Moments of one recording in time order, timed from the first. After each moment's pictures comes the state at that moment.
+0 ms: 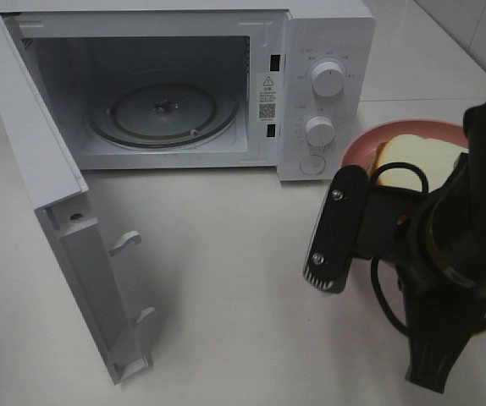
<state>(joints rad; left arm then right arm) 0.01 0.00 -0.49 0.00 1.04 0.08 1.02 1.39 -0.71 -0.63 0.93 0.22</state>
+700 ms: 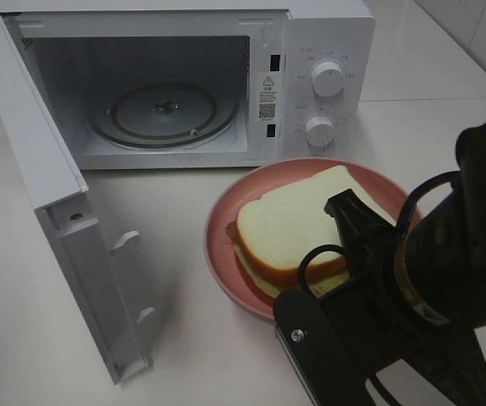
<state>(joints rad) 0.01 0.00 -0.49 0.00 1.04 0.08 1.10 1.39 -0.71 -0.51 0.79 -0.62</state>
